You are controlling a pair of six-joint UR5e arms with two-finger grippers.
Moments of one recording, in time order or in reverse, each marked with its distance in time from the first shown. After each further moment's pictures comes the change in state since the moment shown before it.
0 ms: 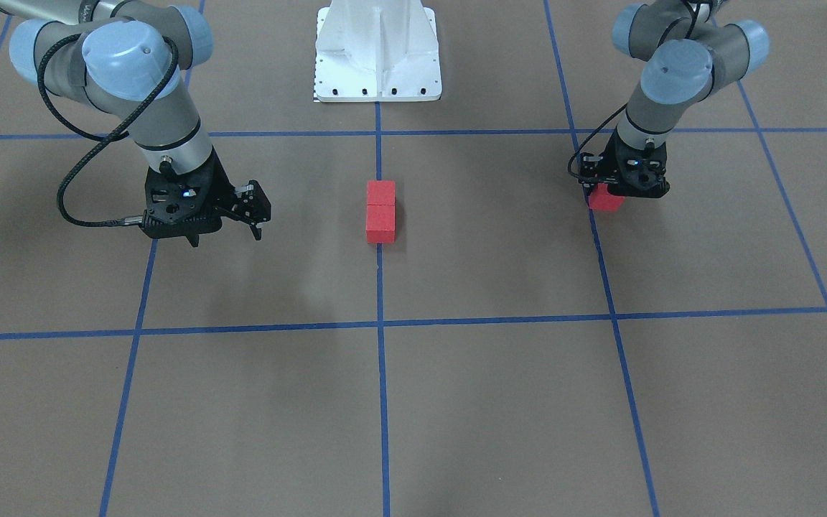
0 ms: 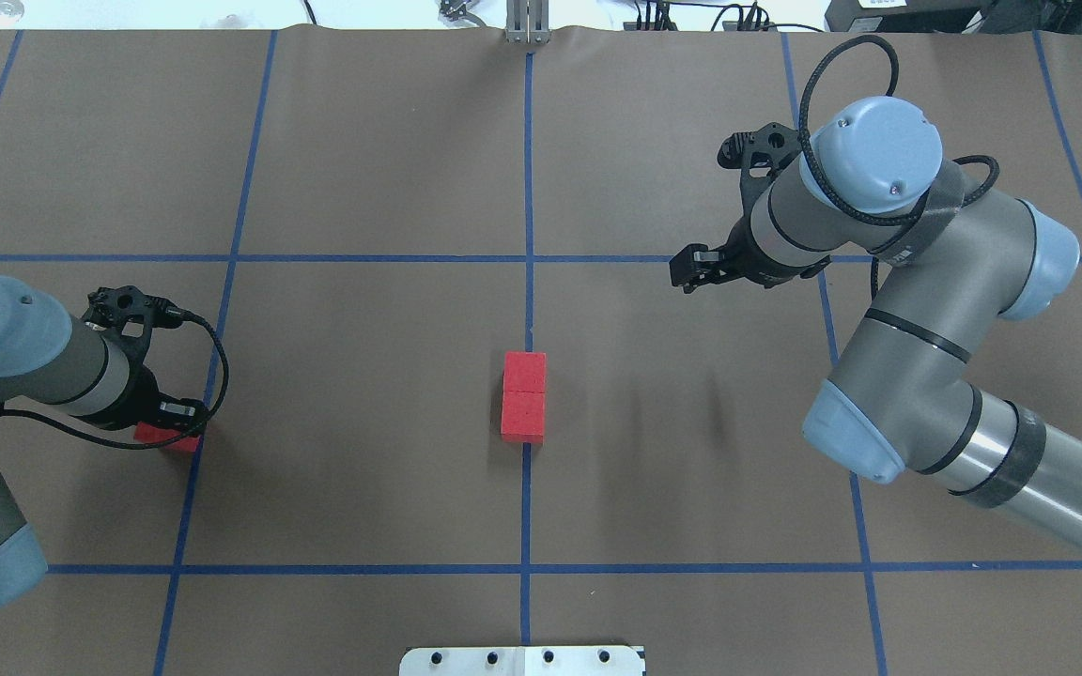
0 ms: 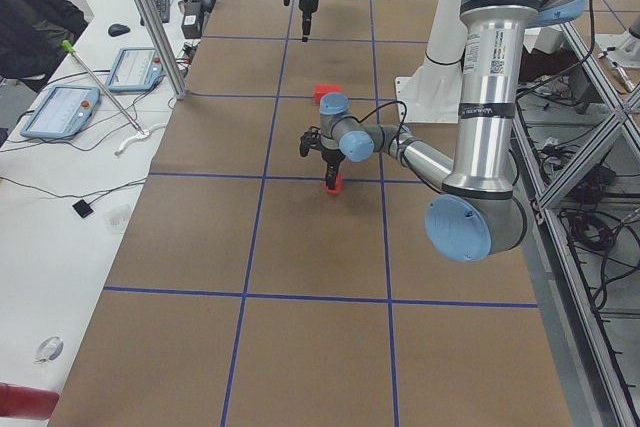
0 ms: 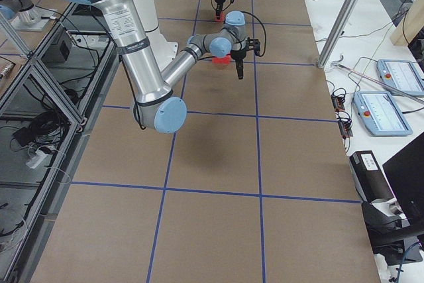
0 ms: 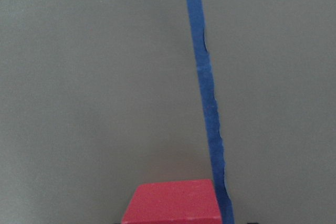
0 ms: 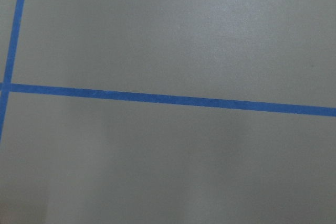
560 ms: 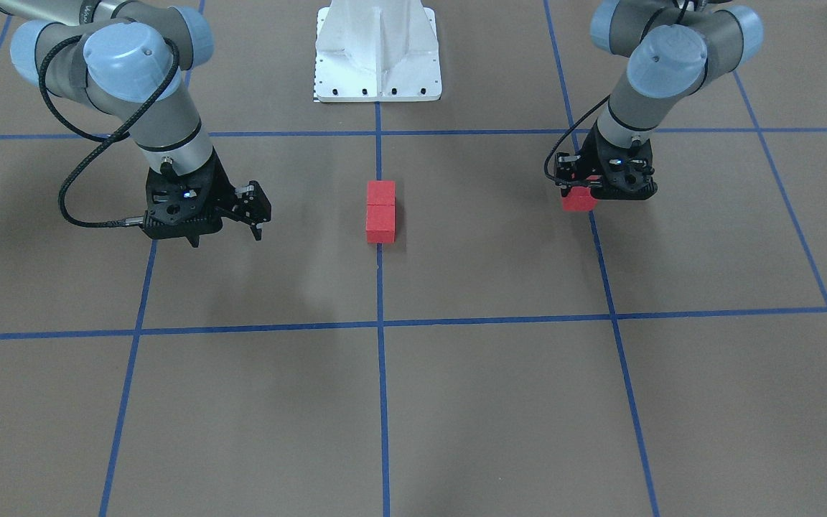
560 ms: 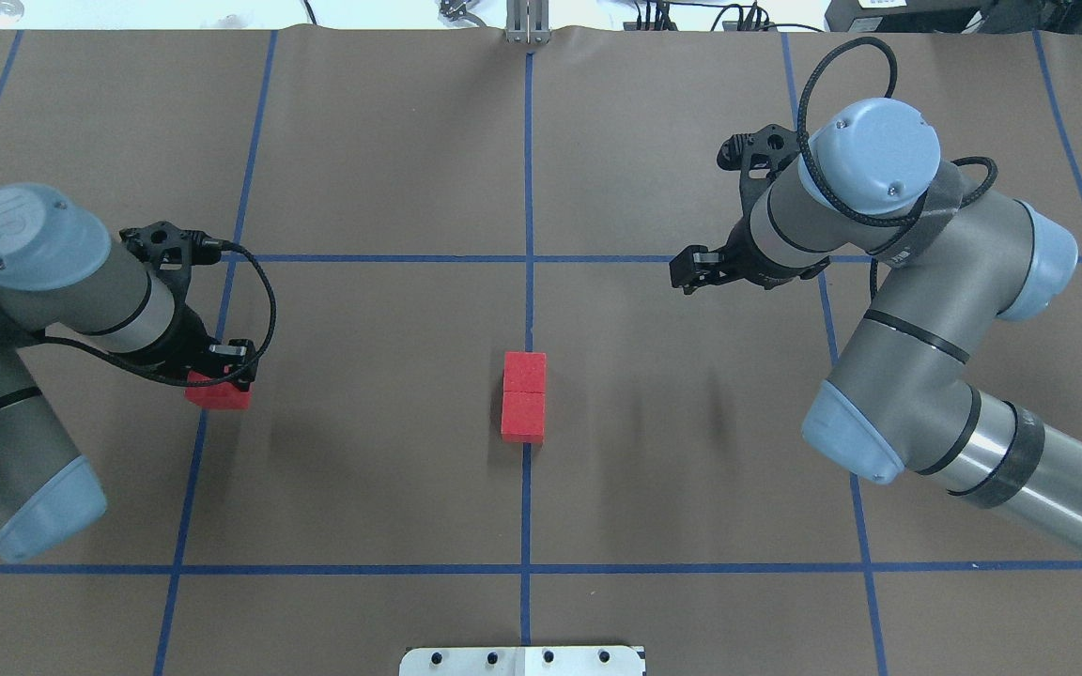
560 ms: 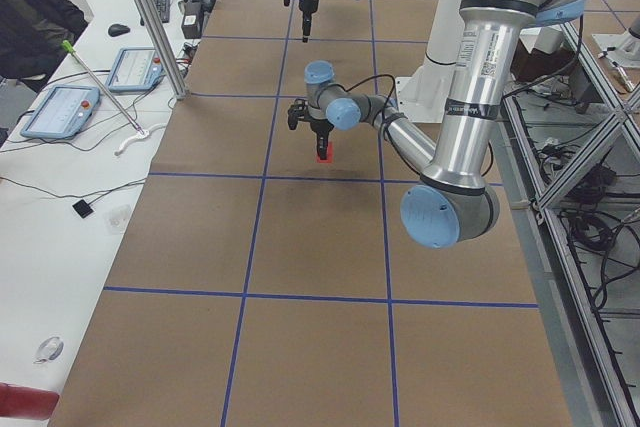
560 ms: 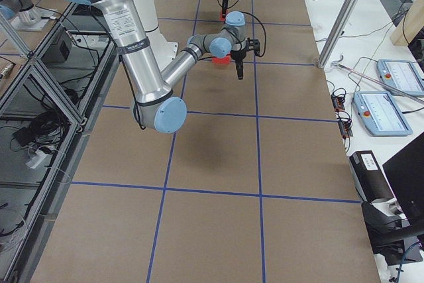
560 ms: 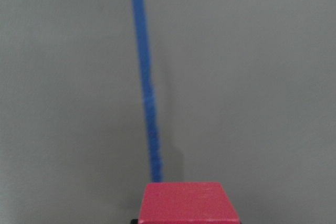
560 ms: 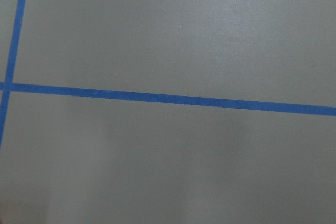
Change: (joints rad) left arm -0.076 -0.214 -0.025 0.217 -0.102 -0.153; right arm -0.001 0.000 -0.003 0.000 0.000 -0.001
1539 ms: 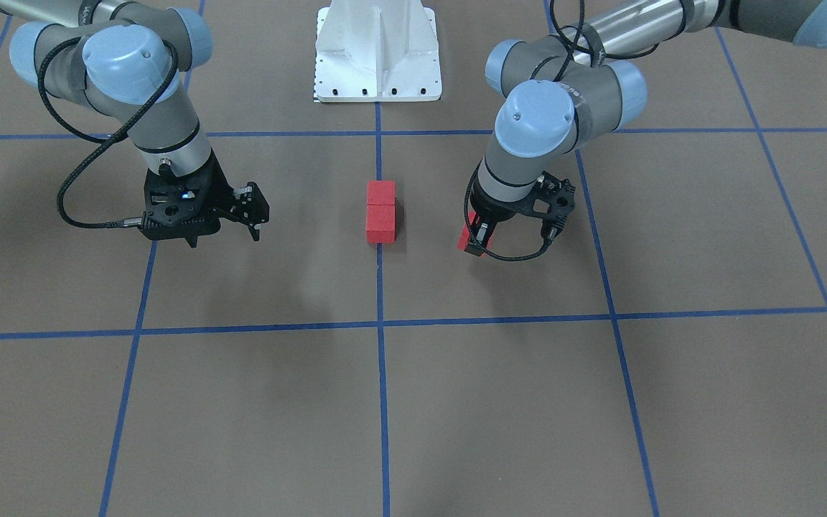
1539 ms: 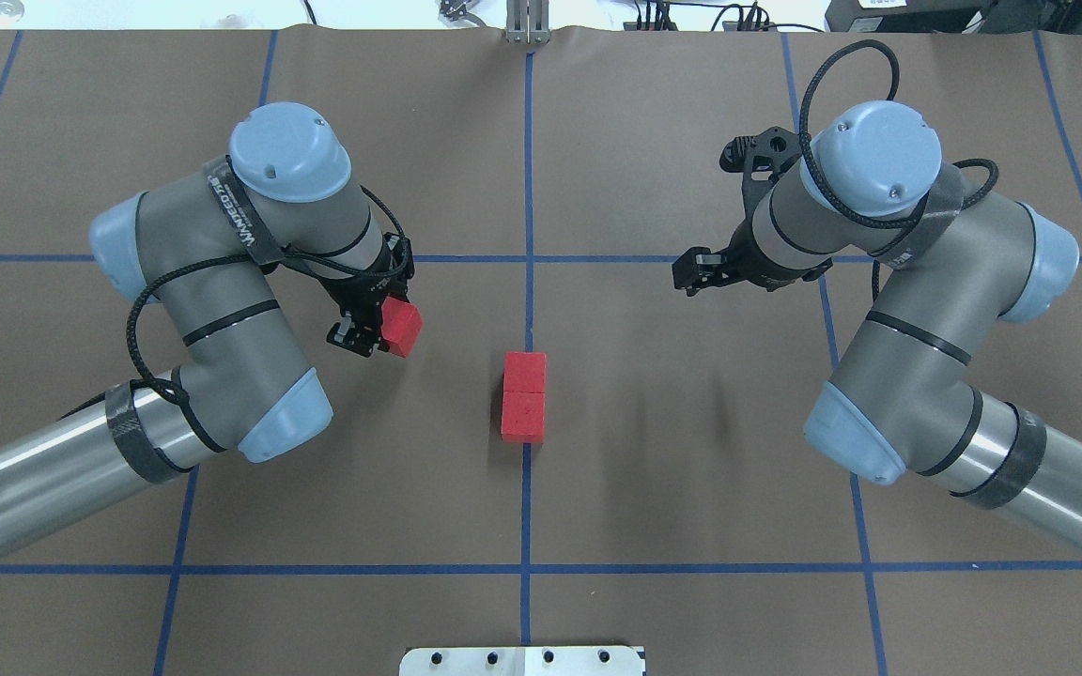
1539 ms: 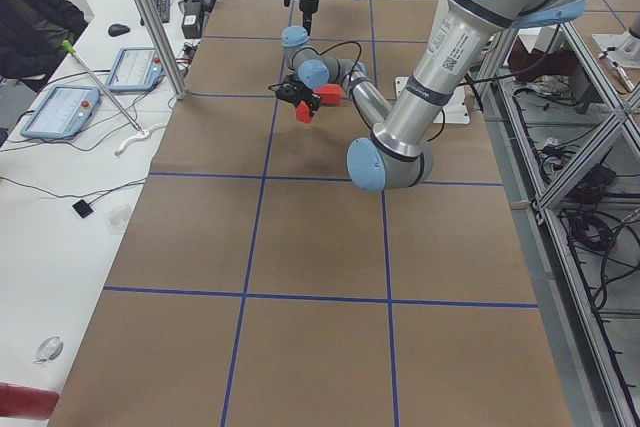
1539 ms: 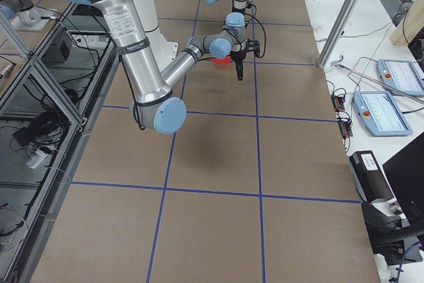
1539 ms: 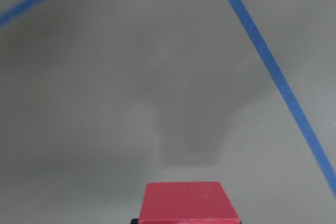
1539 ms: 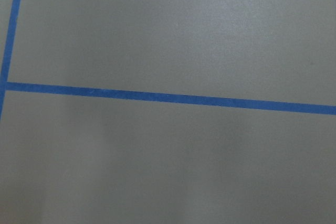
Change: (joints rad) left arm 0.051 -0.404 0.342 -0.012 -0.011 -1.262; right arm 0.000 -0.005 -0.001 0.000 0.000 0.002
